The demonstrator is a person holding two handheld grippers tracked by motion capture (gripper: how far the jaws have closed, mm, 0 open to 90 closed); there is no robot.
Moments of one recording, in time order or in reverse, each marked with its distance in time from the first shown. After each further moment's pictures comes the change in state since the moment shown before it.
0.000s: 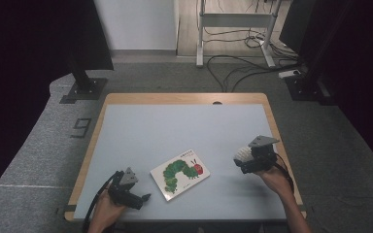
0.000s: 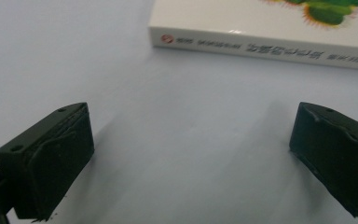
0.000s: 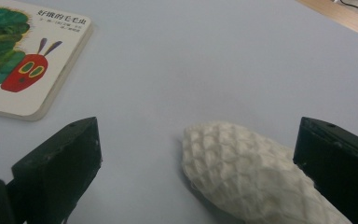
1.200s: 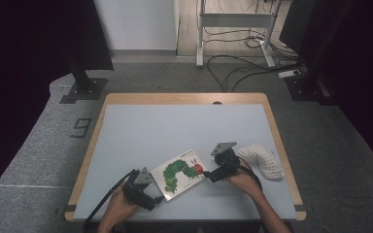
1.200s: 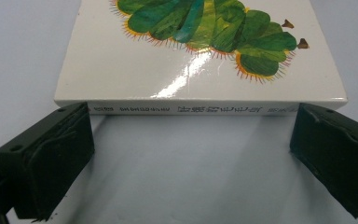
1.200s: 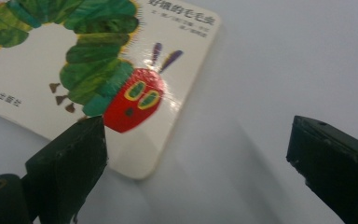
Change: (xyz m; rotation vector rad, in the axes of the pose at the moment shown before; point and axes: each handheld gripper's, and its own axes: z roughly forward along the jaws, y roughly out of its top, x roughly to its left) left arm -0.016 0.023 0.023 -0.011 -0.112 0.085; right arm 0.074 0.026 0.075 0.097 0.247 -0.113
